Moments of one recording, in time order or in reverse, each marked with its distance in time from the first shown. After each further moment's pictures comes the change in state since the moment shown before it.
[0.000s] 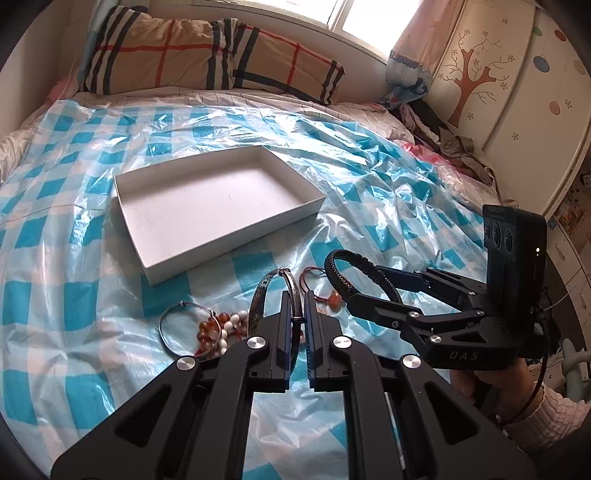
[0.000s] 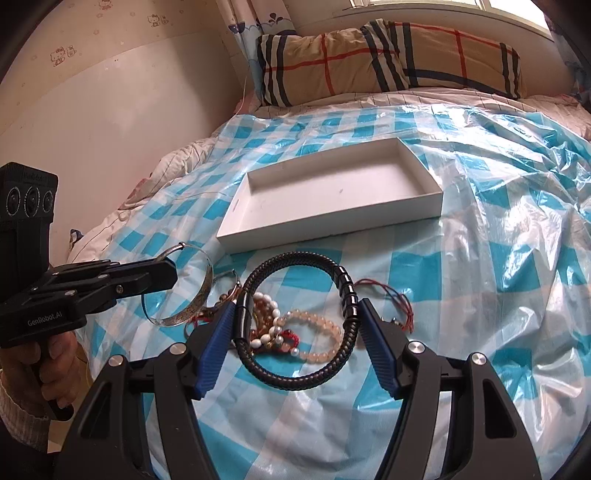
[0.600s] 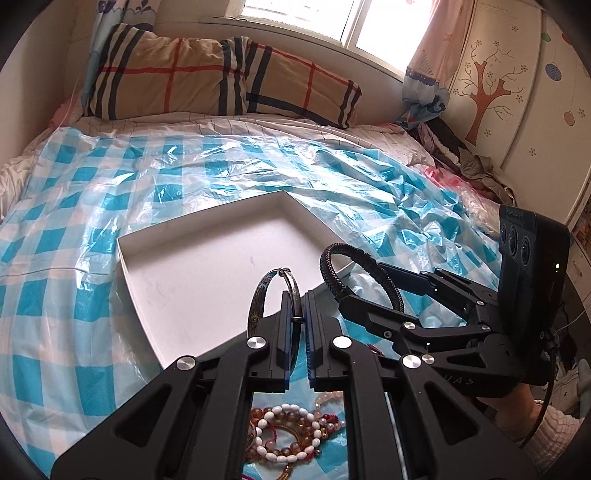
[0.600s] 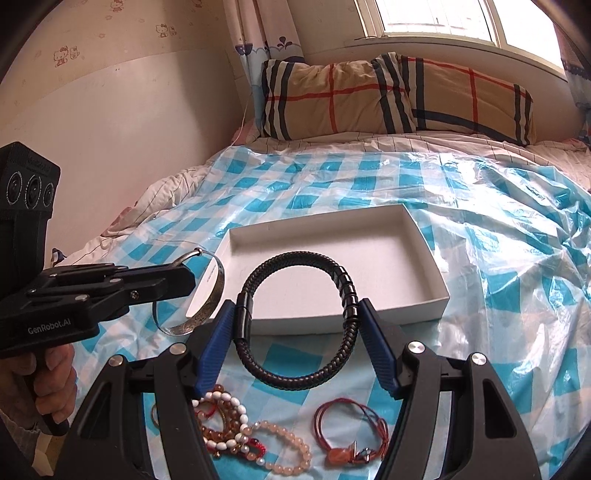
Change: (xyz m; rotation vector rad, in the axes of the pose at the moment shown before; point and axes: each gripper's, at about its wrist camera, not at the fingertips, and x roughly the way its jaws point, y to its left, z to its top) left arm 0.041 0.022 0.073 0.005 -0.069 0.065; right arm 0.043 -0.010 0.076 -0.086 -0.112 -0.040
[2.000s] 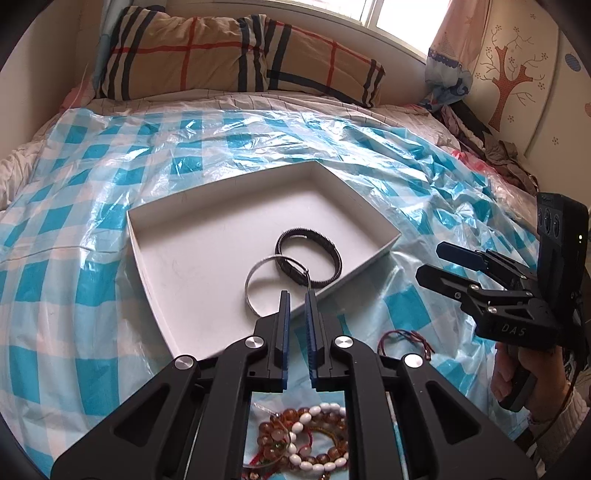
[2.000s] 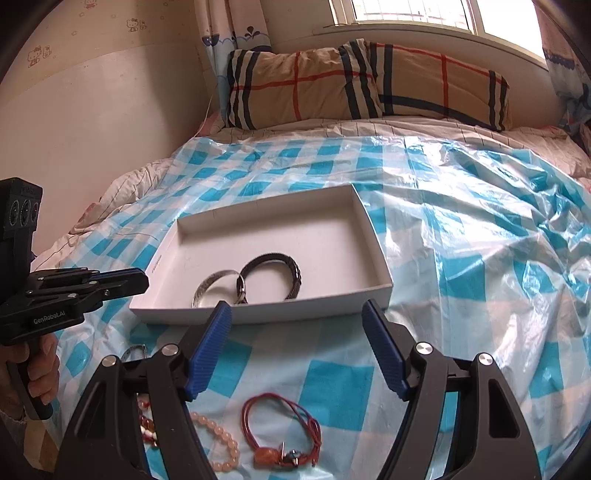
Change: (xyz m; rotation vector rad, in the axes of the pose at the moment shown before) left arm 0.035 0.018 -0.025 -0.004 0.076 0.076; right arm -0.001 -0.052 -0.028 0.055 0.064 -0.095
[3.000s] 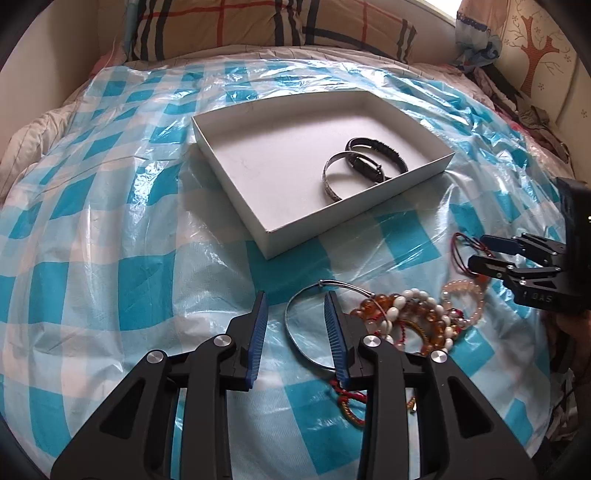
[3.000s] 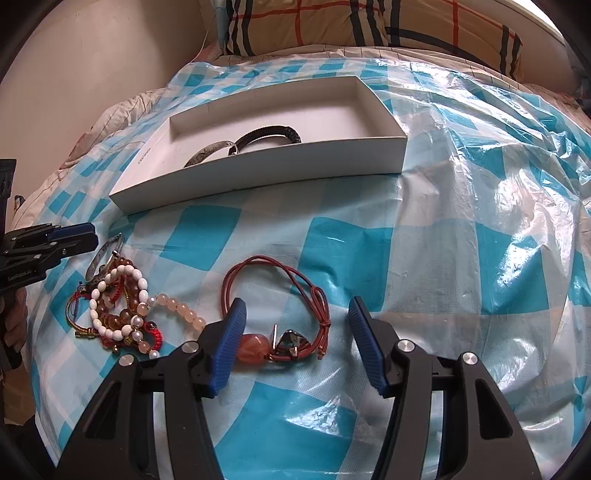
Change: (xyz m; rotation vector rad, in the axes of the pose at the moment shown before) left arm 0.001 0.048 -0.069 0.004 0.153 0.155; right arm 0.028 0.007 -0.069 -0.055 0.243 -0.029
